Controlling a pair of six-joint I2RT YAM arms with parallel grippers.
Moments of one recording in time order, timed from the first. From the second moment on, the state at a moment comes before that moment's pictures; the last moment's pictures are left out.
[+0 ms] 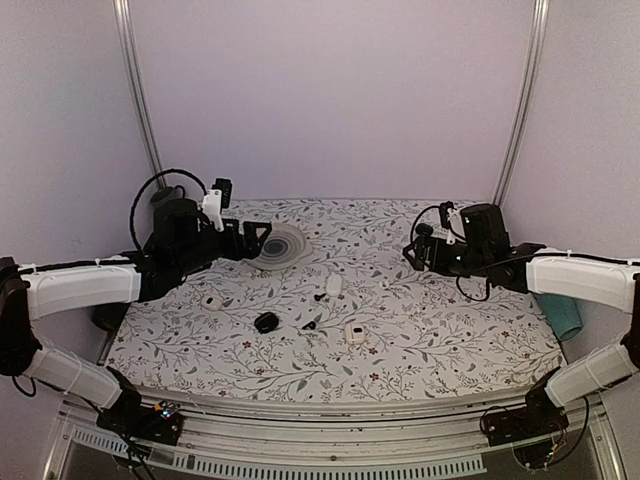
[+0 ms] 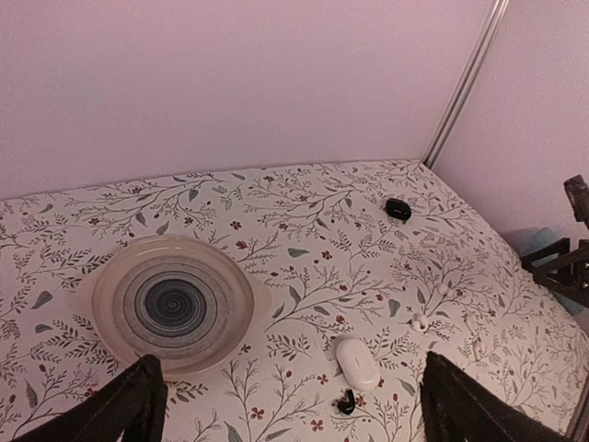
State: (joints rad) left arm -0.58 1.32 0.75 0.33 -0.03 -0.27; right arm 0.54 1.34 0.80 -0.03 -0.02 0.49
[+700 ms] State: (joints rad) left arm -0.58 1.32 0.75 0.33 0.04 -0.32; right arm 0.93 1.60 0.96 -0.28 0.06 0.67
